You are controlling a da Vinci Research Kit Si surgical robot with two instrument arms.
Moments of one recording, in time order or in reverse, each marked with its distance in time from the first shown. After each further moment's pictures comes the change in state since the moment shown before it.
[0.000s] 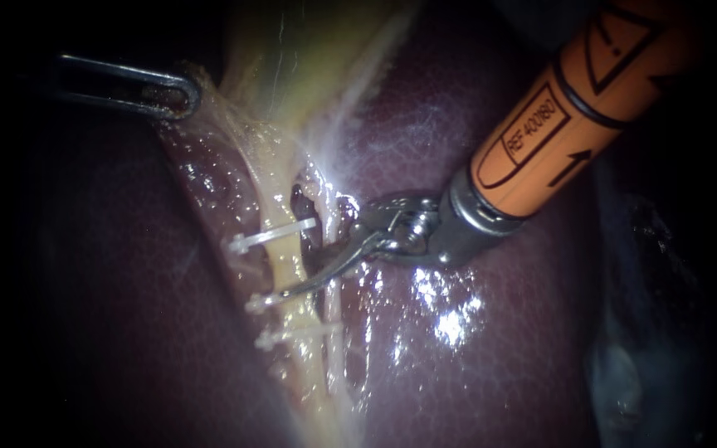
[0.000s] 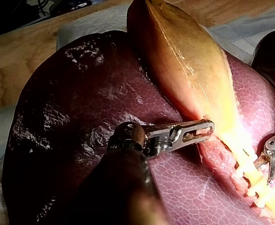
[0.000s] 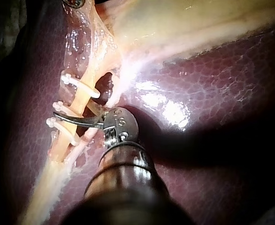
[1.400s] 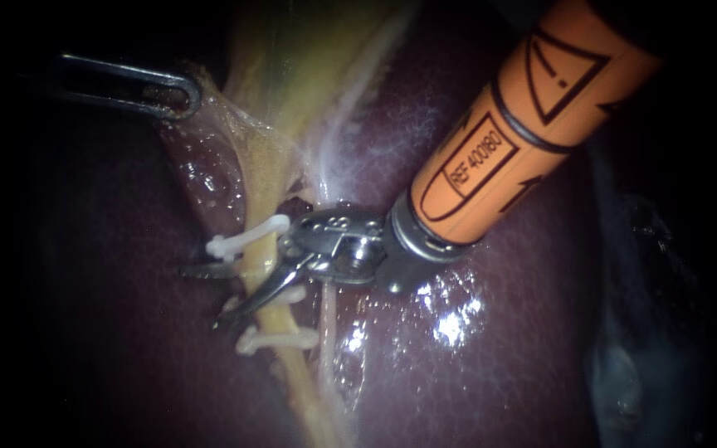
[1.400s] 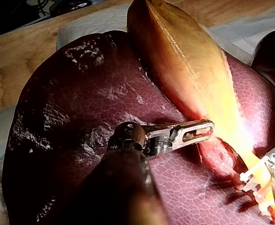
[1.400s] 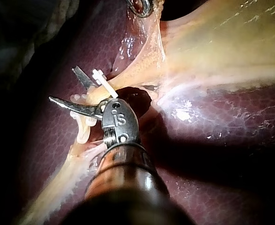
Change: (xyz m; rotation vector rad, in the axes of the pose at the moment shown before) right arm 0.006 -0.005 0.006 -0.035 0.127 -0.430; left arm 0.000 0.000 0.000 -0.001 0.000 -0.001
